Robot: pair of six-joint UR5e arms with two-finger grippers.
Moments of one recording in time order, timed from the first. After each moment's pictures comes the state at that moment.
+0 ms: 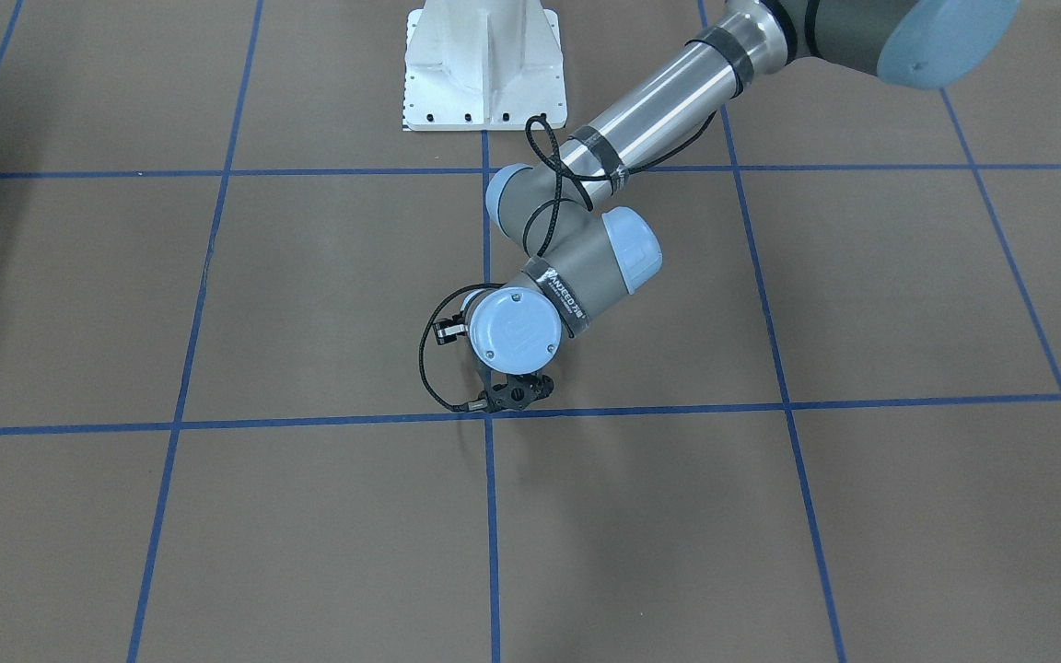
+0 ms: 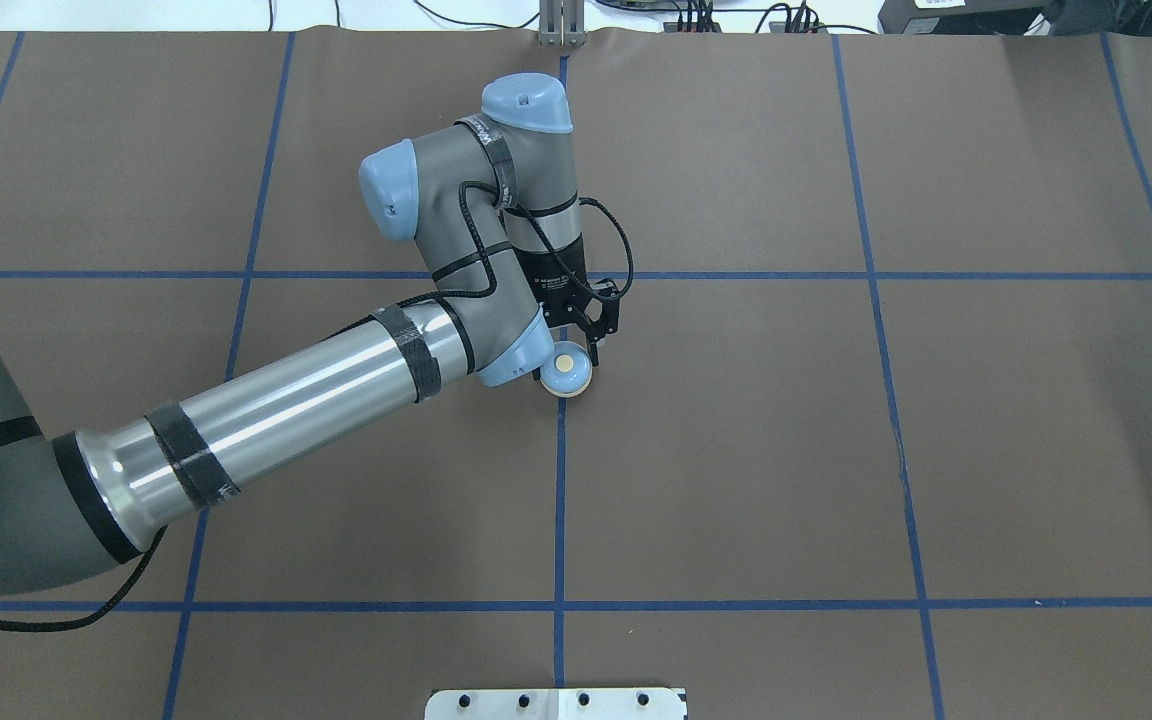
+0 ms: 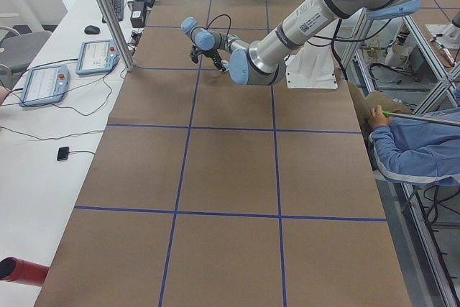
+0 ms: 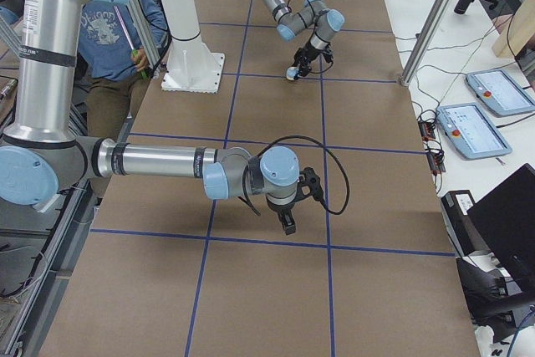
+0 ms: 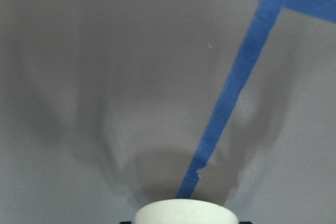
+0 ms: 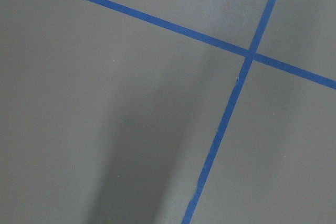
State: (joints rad) left arm -0.65 -2.71 -0.83 -1.66 -2.50 -1.21; right arm 1.50 -1.75 1.74 -1.38 2.43 -0.20
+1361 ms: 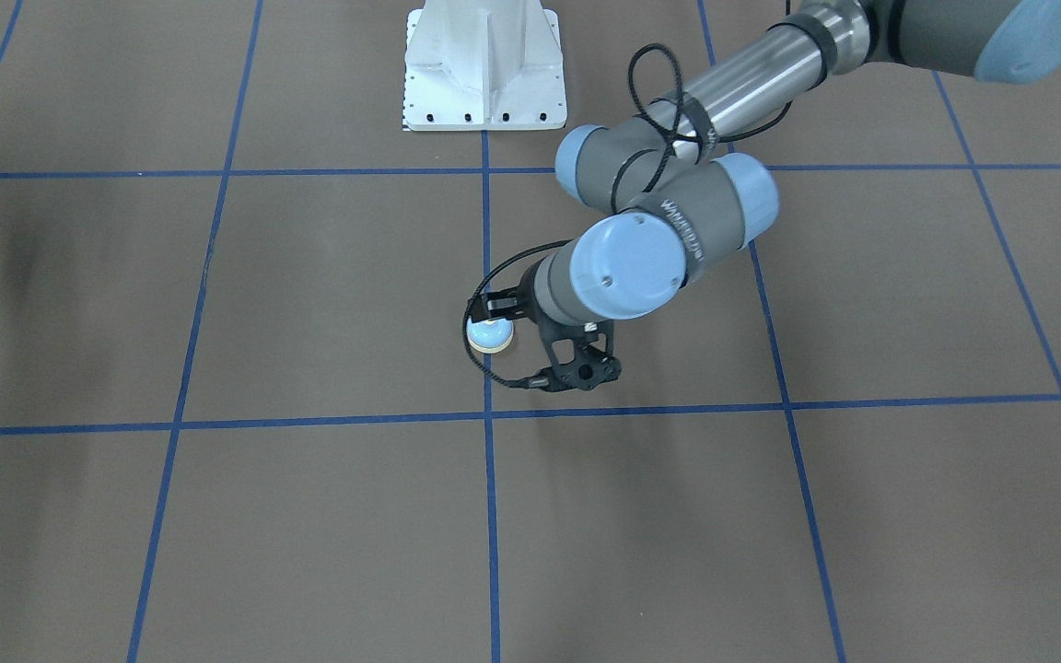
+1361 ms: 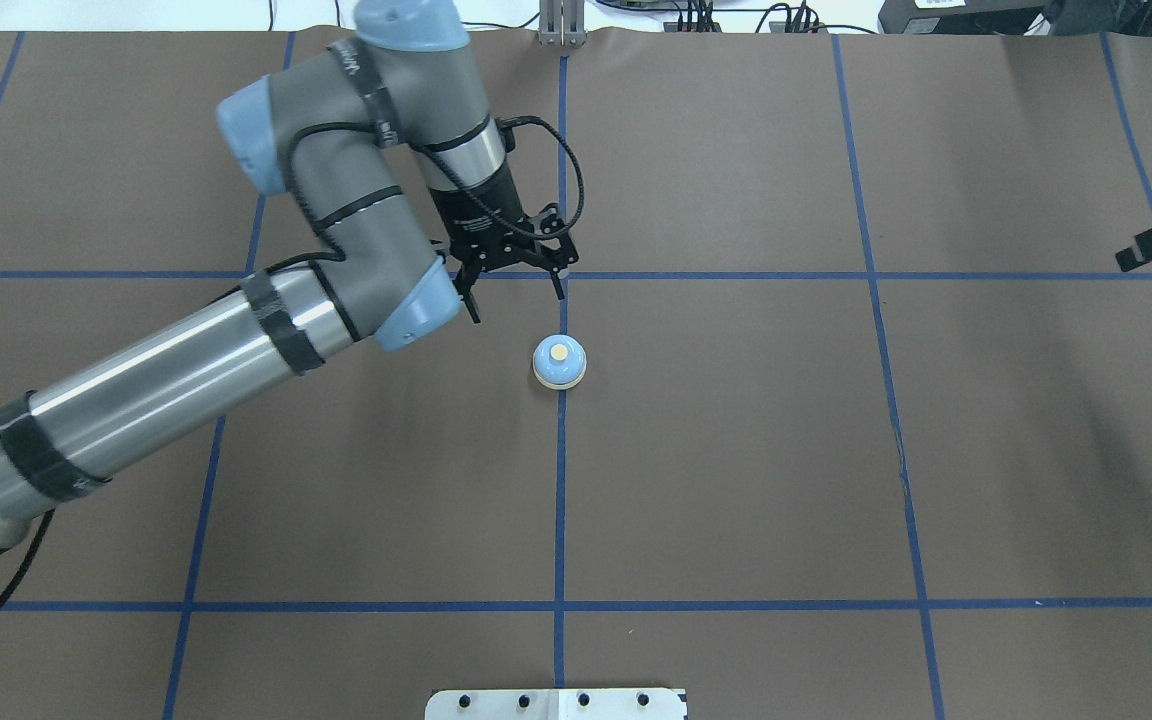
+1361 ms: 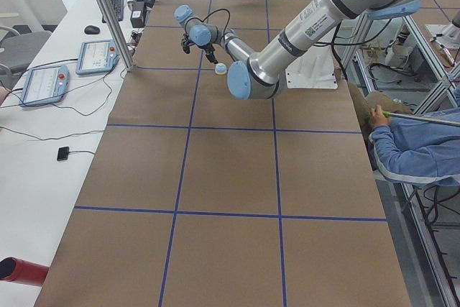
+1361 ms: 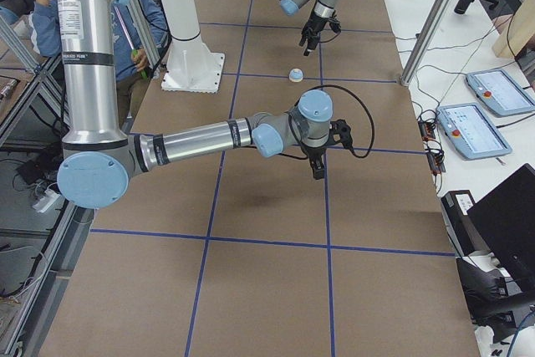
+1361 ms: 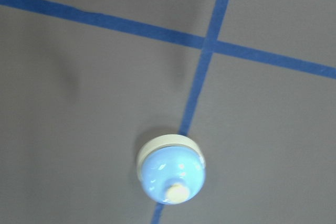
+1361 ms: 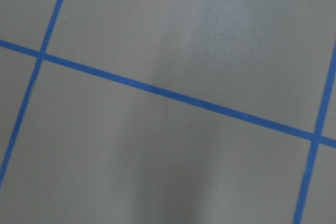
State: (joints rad) left arm -0.77 -2.43 -1.34 -1.66 -2.50 -1.20; right arm 1.23 -1.51 1.77 -1.30 2.33 0.38
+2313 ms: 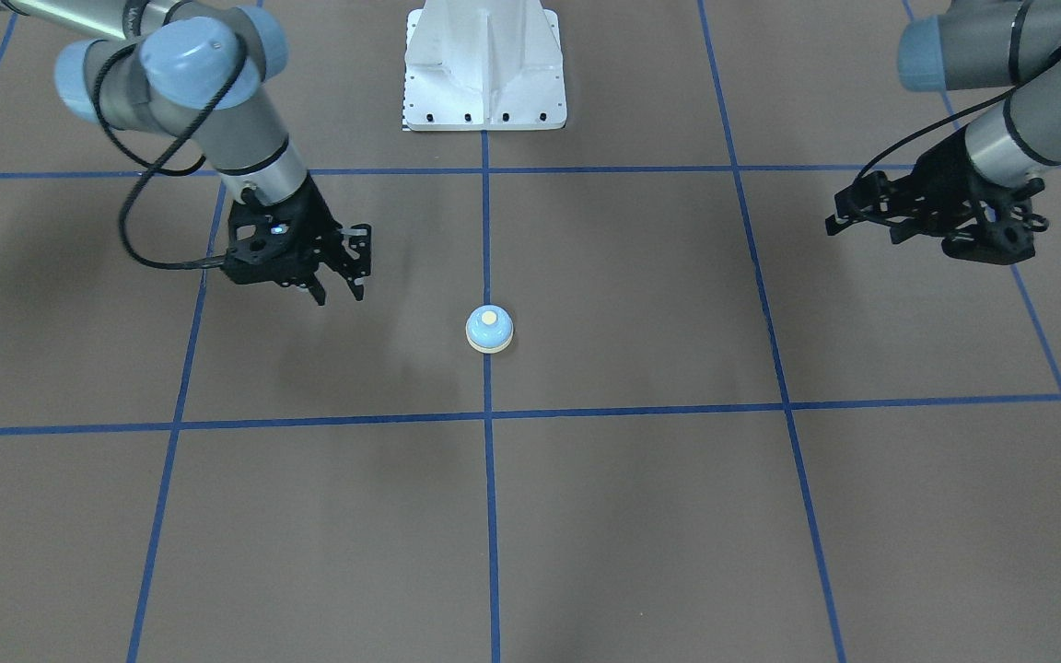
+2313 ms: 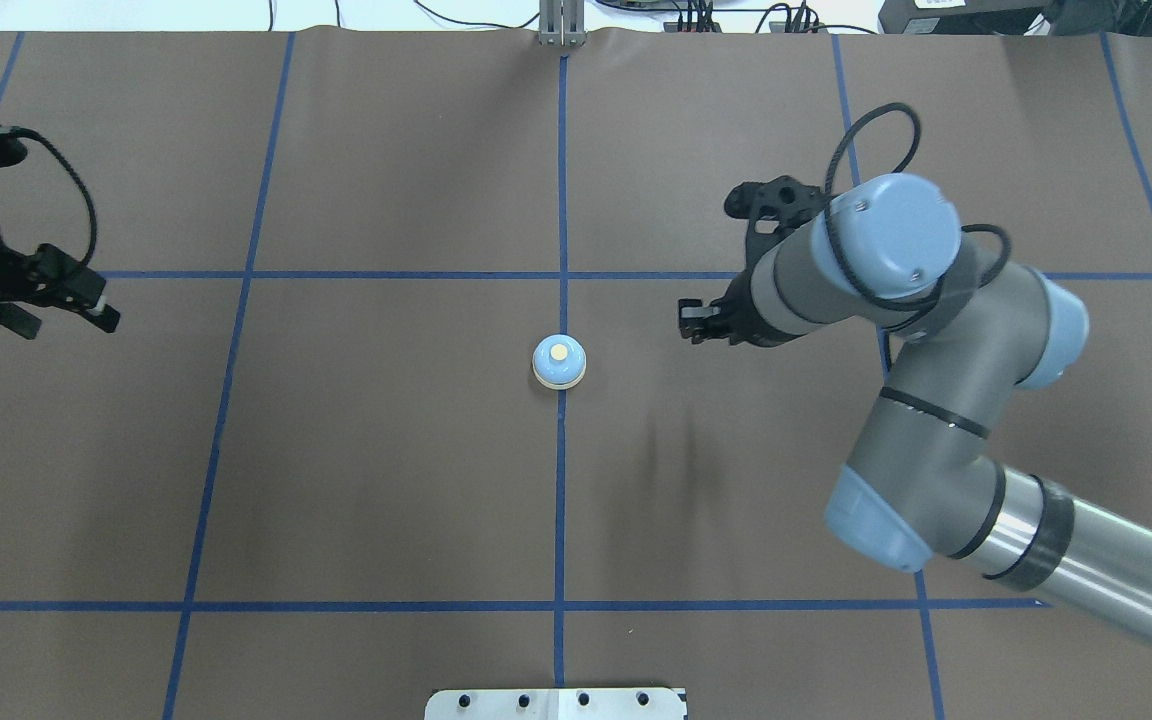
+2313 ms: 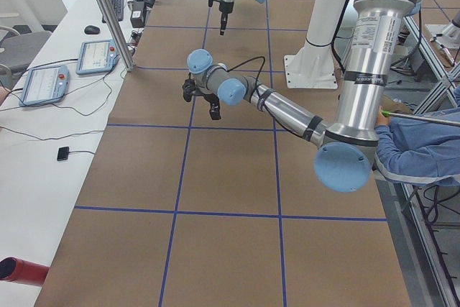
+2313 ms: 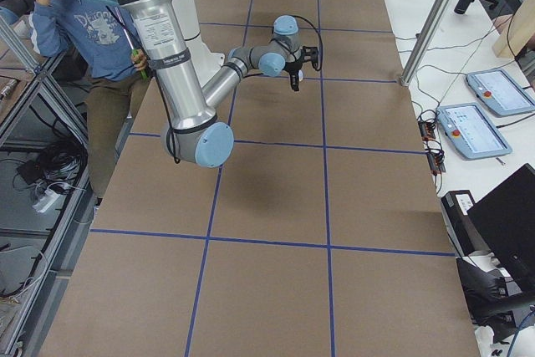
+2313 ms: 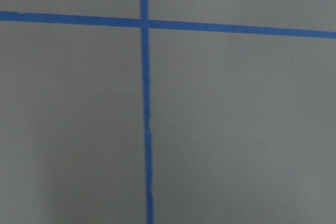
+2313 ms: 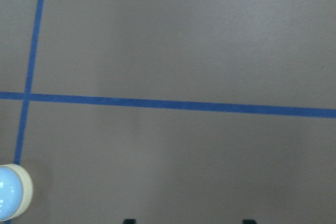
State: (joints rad) left arm -1.09 -1.65 -1.91 -1.66 -2.49 -0.64; right arm 0.59 -1.09 1.82 -1.39 1.85 1.19
